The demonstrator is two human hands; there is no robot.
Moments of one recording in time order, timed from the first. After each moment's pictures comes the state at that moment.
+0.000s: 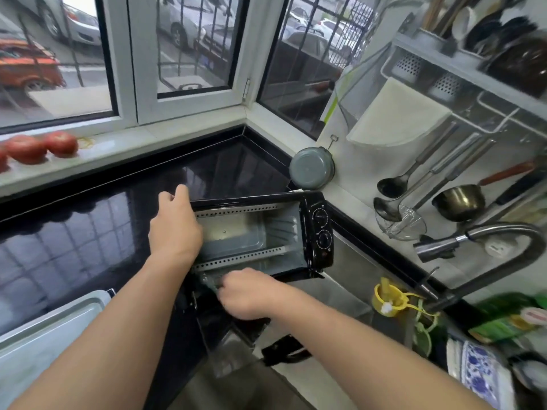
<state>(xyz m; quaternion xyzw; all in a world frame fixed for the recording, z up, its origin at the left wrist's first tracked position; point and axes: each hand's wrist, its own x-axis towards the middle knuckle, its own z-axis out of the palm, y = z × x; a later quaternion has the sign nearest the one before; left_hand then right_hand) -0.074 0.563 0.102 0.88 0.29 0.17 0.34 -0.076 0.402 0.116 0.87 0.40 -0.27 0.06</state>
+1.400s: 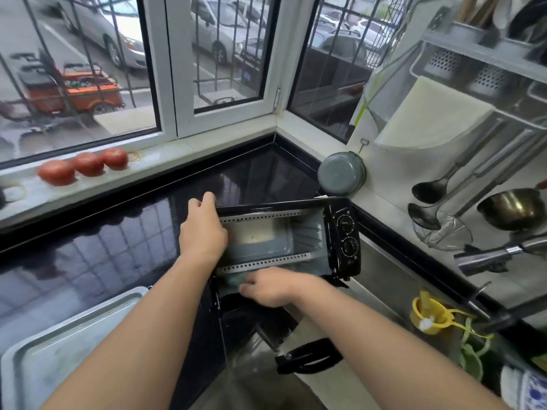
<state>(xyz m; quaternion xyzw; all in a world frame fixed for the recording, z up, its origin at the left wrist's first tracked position) -0.067 0.563 0.099 0.88 0.31 0.16 0.31 -0.038 0.395 0.102 0.86 0.36 -0.37 0.00</state>
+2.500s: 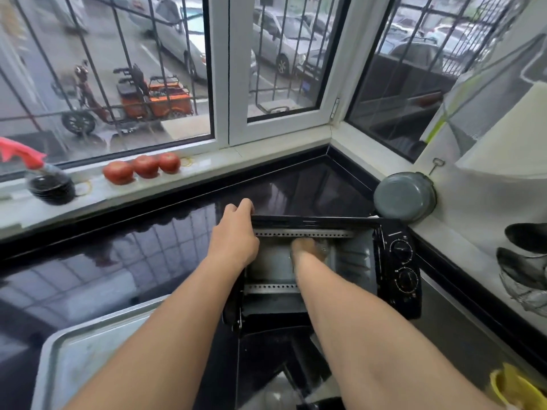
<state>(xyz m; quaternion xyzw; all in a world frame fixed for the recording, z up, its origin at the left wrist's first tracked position) -0.042 0.583 0.105 0.89 0.32 0.13 0.31 0.083 0.486 0.039 0.92 -0.10 -0.21 -0.32</state>
